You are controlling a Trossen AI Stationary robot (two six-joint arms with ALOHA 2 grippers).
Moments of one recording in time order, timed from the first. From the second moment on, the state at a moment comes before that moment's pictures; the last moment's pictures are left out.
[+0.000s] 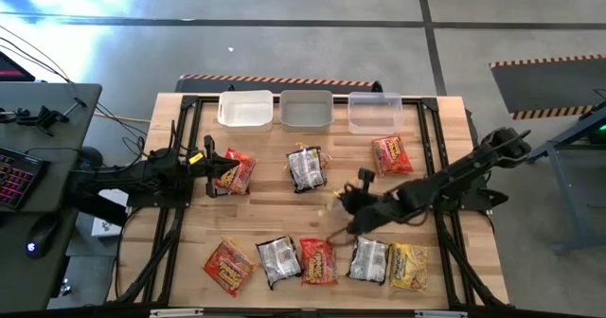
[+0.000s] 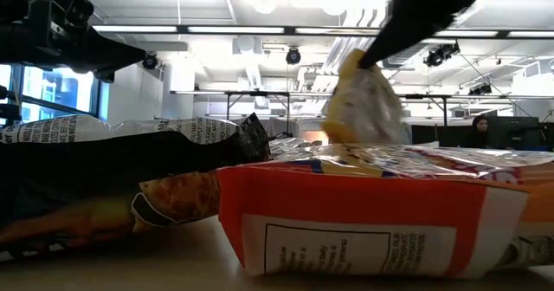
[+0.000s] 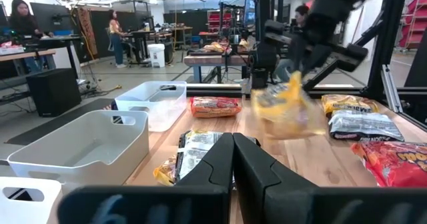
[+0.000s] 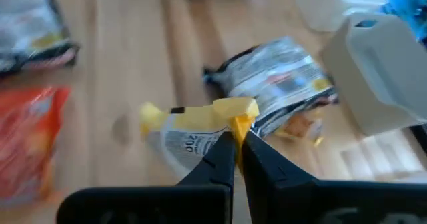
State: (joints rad) left arm 0.06 0.02 0.01 0.03 -0.10 0.06; right arm 0.46 1.47 0.97 -0.44 0.65 0.32
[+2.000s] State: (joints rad) left arm 0.06 0.02 0.01 0.03 -0.10 0.06; right arm -0.39 1.20 1.29 -0.49 -0.22 -0.42
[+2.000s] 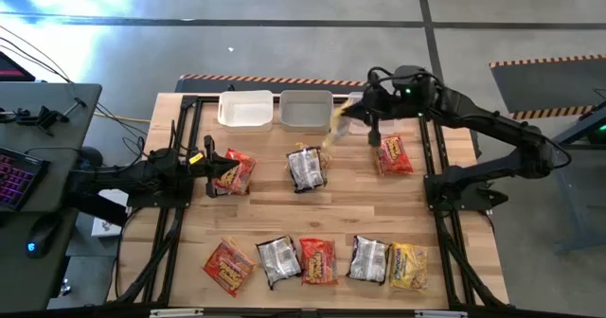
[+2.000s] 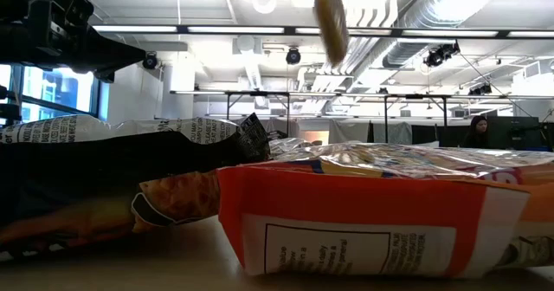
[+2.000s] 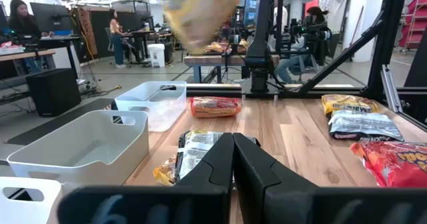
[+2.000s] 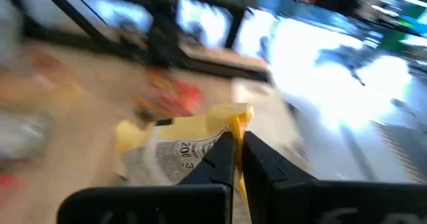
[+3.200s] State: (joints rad) left arm 0.06 0.02 0.01 0.03 -0.10 0.06; right arm -0.72 1.78 1.35 -0.17 -0.52 -1.24
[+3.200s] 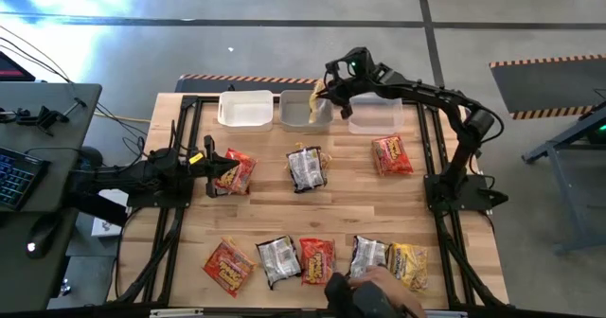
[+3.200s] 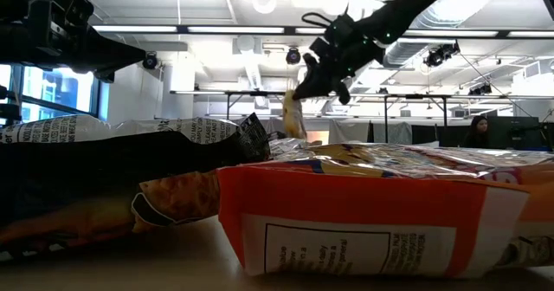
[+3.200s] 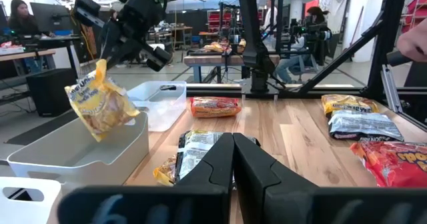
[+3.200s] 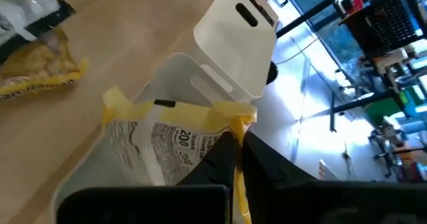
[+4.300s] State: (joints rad) left arm 0.06 0.02 0.01 0.03 -0.10 0.06; right arm -0.58 1.82 1.34 -0.29 -0.13 -1.26
